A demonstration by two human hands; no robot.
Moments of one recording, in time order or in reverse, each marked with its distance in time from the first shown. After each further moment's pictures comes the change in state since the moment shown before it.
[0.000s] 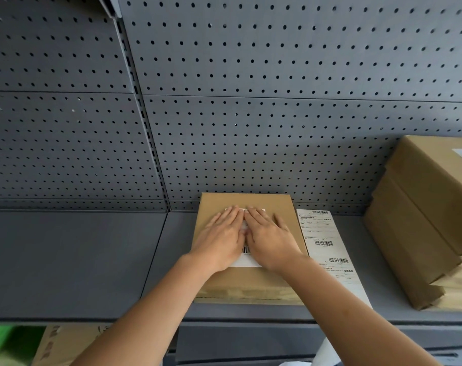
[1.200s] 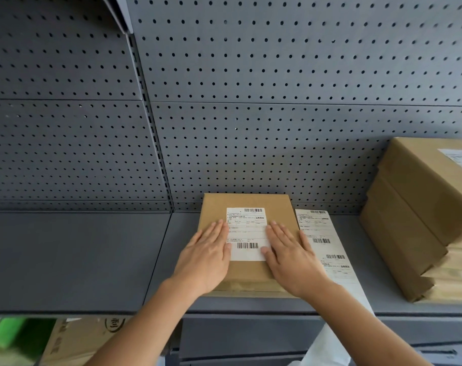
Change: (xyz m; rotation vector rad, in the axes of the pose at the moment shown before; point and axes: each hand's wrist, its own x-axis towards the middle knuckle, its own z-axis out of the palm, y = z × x) left_hand -0.063 -0.006 -0.001 0.022 -0.033 -0.104; right_hand -0.067 0.015 0.004 0.007 0.000 0.130
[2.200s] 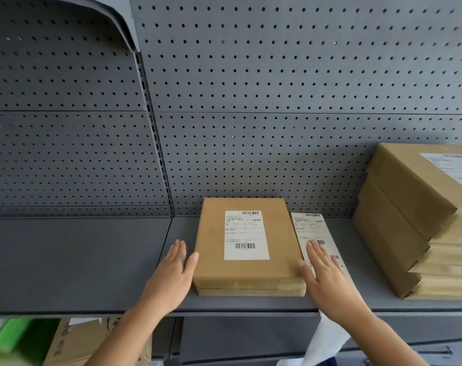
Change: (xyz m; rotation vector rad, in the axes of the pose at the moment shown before) left_hand -0.051 -0.042 0.006 -0.417 -0.015 -0.290; right_hand -0.065 0.039 -0.011 0.277 0.023 0.232
